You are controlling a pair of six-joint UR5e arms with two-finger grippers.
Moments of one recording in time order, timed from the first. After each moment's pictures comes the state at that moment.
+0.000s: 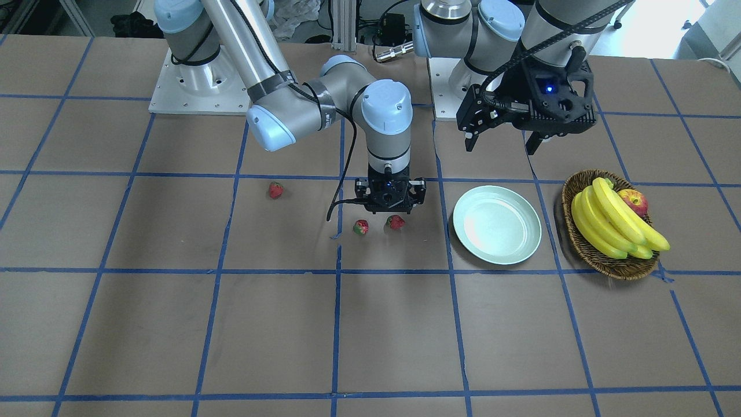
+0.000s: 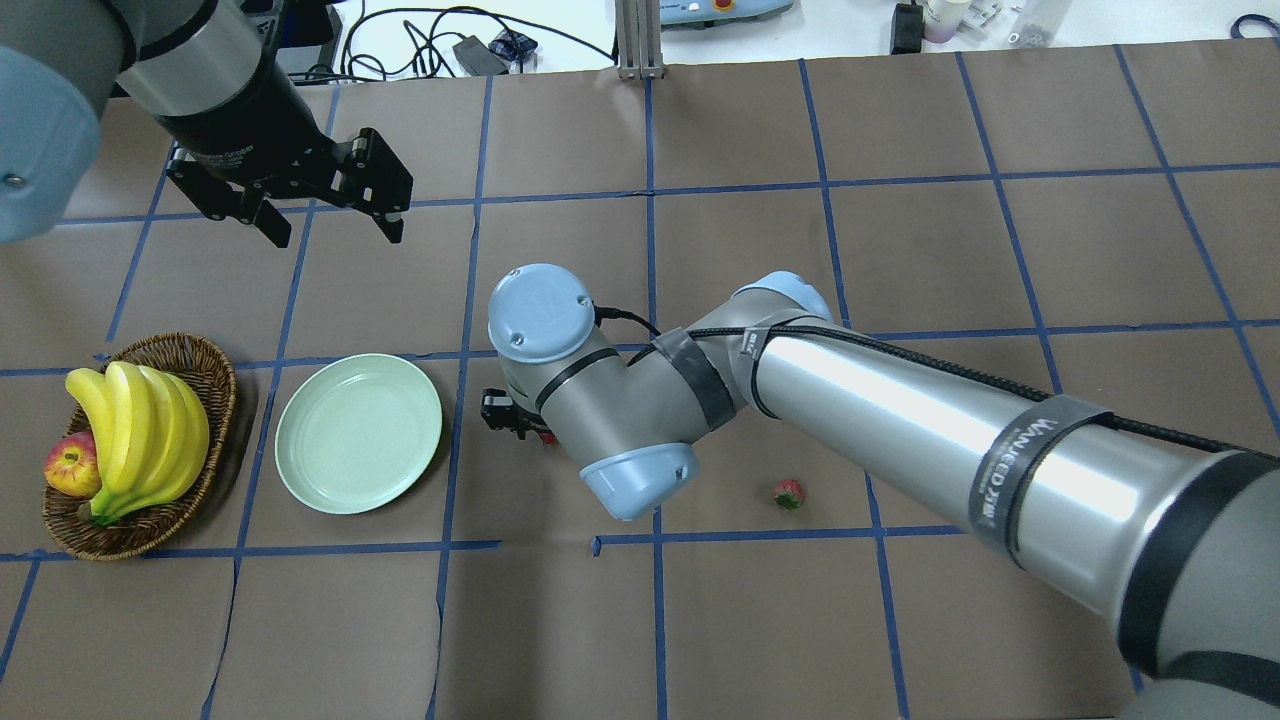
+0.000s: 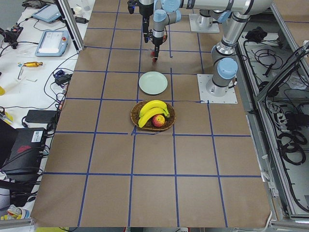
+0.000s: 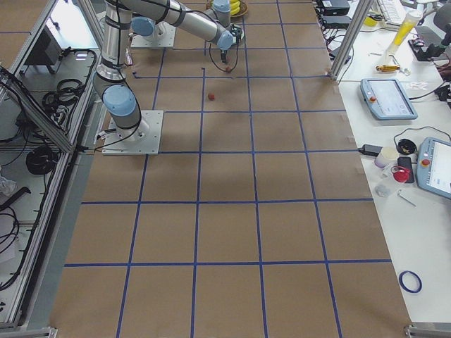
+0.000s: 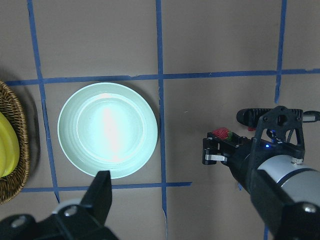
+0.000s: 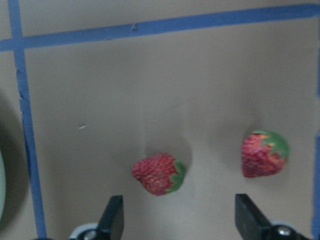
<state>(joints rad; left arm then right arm) -1.58 -1.56 -1.56 -1.56 1.55 0.01 2.16 -1.14 1.78 -2.32 -1.50 0.64</state>
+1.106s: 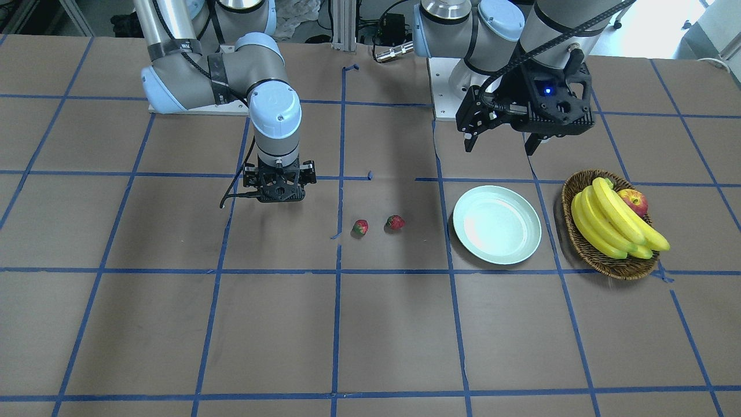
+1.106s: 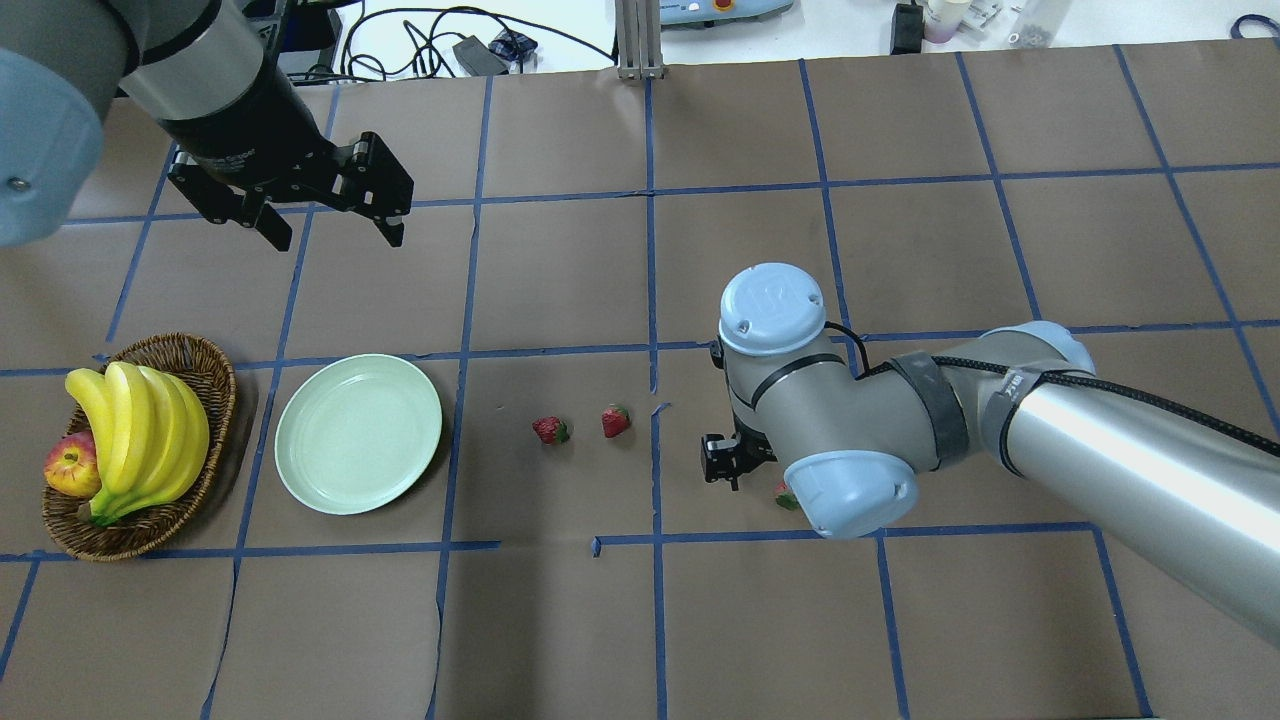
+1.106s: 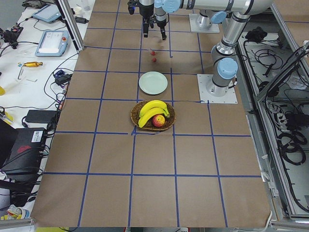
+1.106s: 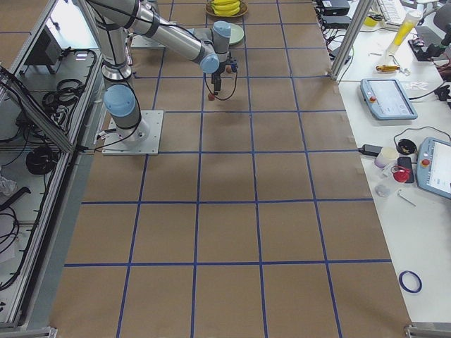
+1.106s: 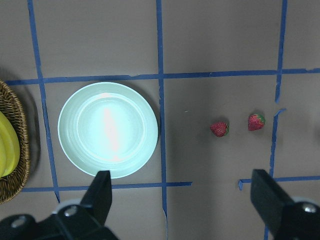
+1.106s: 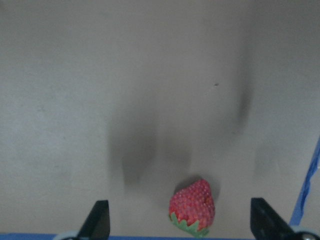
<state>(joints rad) -1.57 -1.56 -1.57 -1.56 1.55 0.01 1.87 -1.36 2.15 -2.20 -1.64 0.18</state>
